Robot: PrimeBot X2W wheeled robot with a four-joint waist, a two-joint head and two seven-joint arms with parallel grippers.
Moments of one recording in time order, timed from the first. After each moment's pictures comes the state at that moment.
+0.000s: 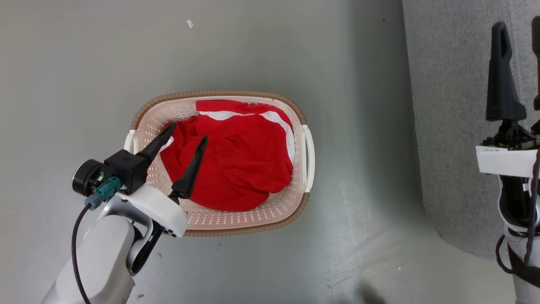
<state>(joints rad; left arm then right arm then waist) -0.50 0.22 -0.43 0.31 -0.43 -0.11 -0.18 -0.39 -0.14 -0.06 -0.18 0.35 0.12 -0.26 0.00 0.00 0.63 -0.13</state>
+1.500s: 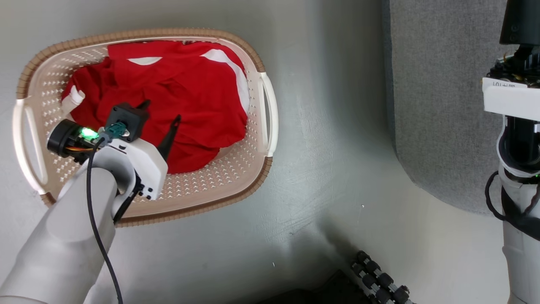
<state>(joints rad) -0.80 0.23 -0.54 0.69 -0.32 -0.12 -0.06 -0.65 -0.08 -0.02 -0.22 0.36 0.12 -0.26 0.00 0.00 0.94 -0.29</state>
